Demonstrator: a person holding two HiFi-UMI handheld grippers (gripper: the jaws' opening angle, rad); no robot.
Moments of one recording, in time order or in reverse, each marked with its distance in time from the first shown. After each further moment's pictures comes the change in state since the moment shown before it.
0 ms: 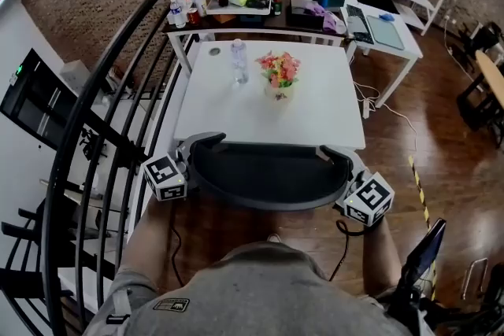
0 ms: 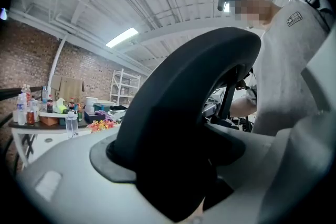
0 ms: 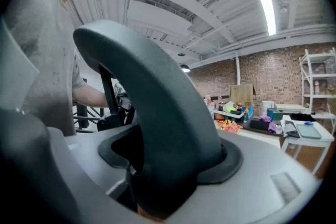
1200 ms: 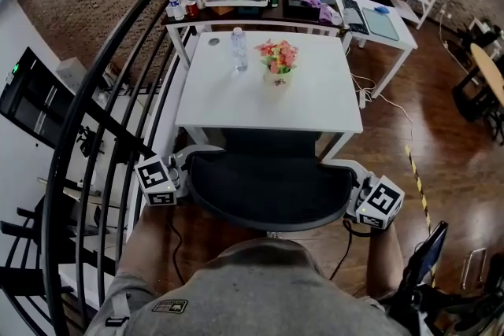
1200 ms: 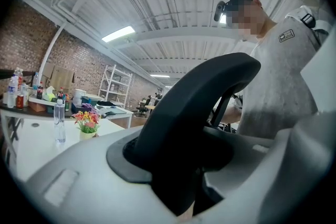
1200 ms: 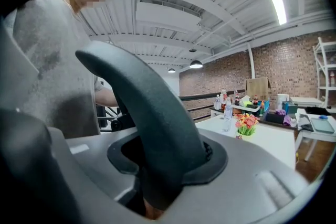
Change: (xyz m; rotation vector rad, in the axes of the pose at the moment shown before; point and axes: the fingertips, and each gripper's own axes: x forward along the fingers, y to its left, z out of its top) left arm -0.039 -0.077 -0.002 -0.066 -0.019 -0.127; right arm -0.048 0.077 -0.011 0.008 0.031 0.150
